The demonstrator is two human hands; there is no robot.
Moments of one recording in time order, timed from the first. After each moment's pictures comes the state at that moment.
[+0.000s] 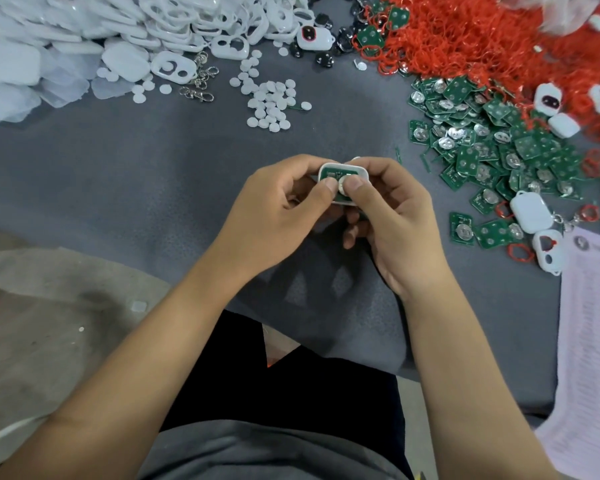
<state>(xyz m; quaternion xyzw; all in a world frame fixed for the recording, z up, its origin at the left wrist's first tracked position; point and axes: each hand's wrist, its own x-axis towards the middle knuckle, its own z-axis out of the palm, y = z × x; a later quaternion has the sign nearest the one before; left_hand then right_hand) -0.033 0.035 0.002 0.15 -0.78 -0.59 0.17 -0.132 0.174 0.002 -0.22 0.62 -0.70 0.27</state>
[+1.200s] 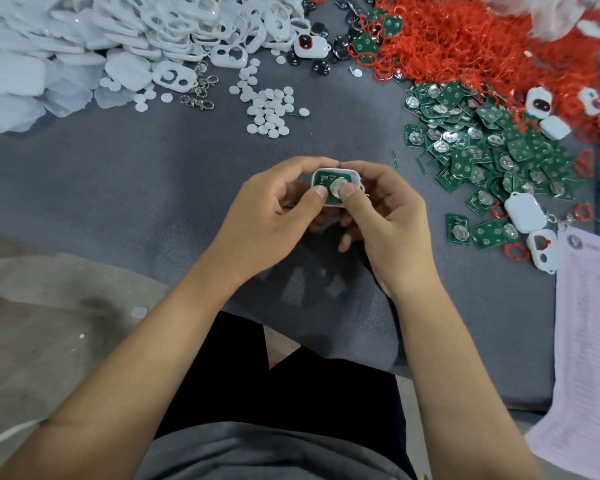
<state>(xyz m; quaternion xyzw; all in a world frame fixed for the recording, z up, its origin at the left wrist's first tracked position) -0.028 0.028 -0.001 0.12 -0.77 -0.61 0.17 -0.125 0.171 0.000 -0.23 0.67 -0.68 0.21</state>
